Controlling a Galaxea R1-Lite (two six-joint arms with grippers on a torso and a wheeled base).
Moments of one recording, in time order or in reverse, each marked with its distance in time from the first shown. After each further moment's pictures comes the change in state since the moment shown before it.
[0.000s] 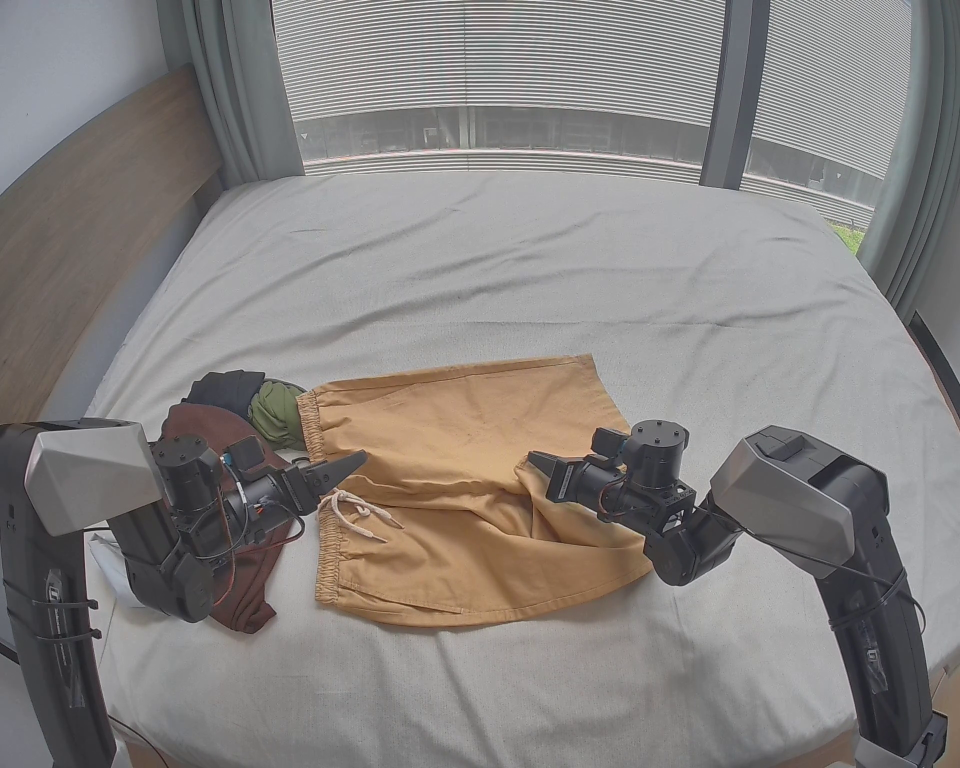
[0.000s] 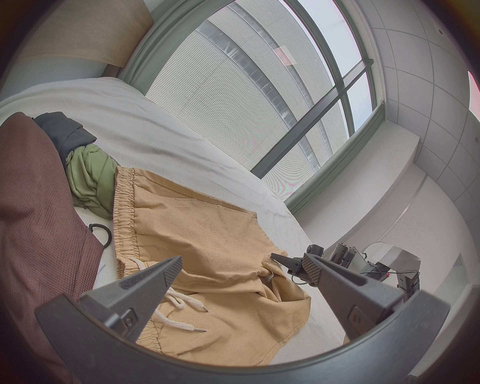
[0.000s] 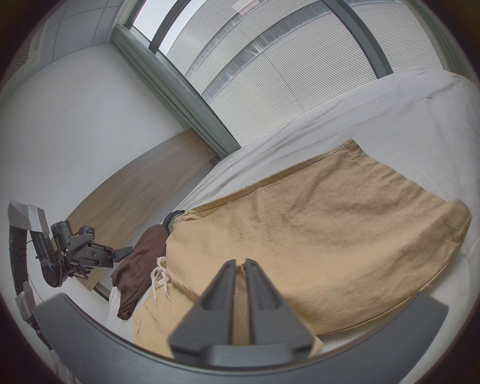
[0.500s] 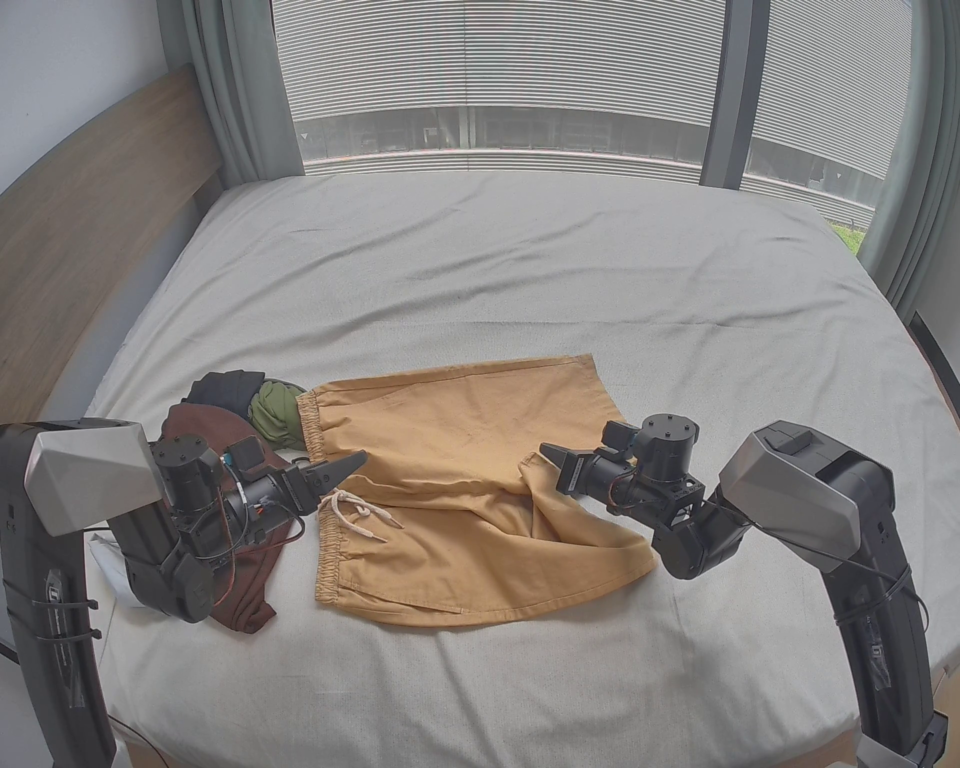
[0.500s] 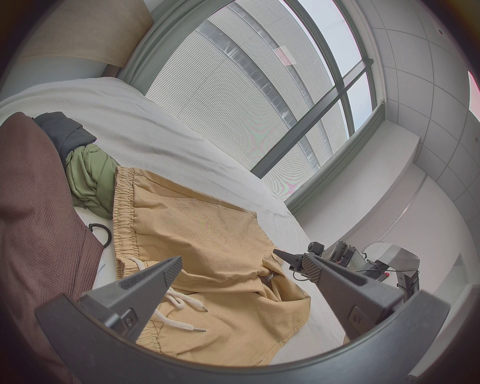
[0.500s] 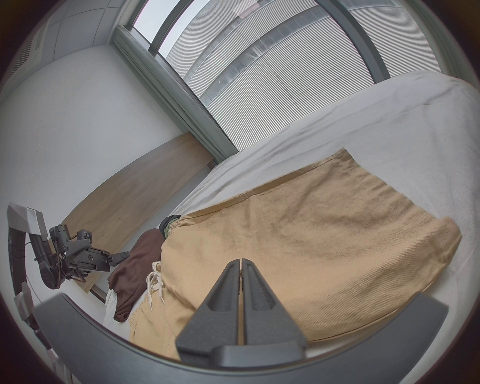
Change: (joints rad) left arm -0.002 -0.001 0.001 0.000 0.000 0.000; right arm -0.026 -0.011 0.003 -0.008 0.000 -0.008
